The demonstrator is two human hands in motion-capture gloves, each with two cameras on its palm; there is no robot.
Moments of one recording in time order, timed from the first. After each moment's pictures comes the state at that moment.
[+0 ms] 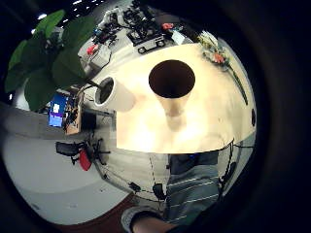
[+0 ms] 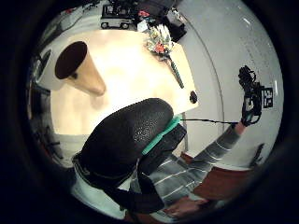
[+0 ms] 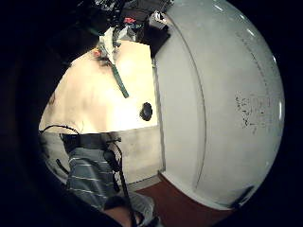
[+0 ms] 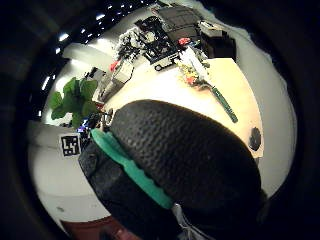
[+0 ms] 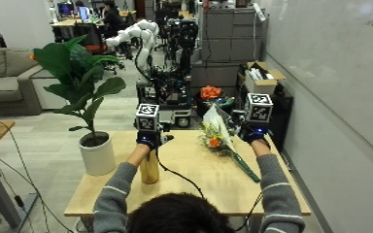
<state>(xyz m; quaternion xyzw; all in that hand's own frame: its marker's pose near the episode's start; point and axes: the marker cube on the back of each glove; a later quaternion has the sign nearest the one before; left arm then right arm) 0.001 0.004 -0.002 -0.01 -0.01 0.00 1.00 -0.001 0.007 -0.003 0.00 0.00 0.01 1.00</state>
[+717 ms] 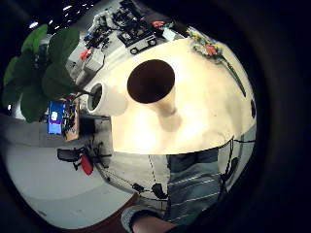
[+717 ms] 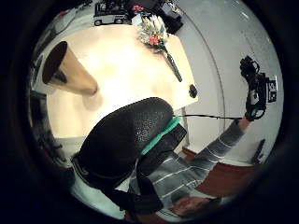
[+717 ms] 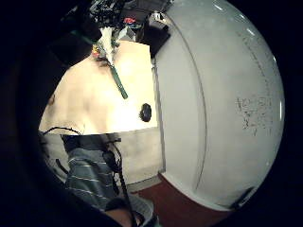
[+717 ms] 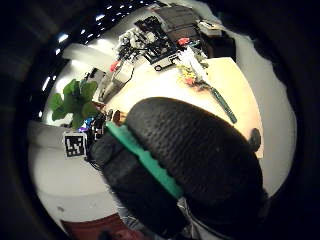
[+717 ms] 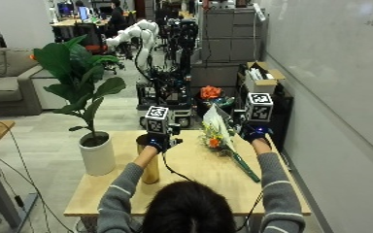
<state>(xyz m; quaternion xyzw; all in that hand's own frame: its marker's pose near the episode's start) 0.044 0.005 0.009 -0.01 0.01 0.05 1.00 0.001 0.000 -0.005 0.01 0.00 0.00 1.00</state>
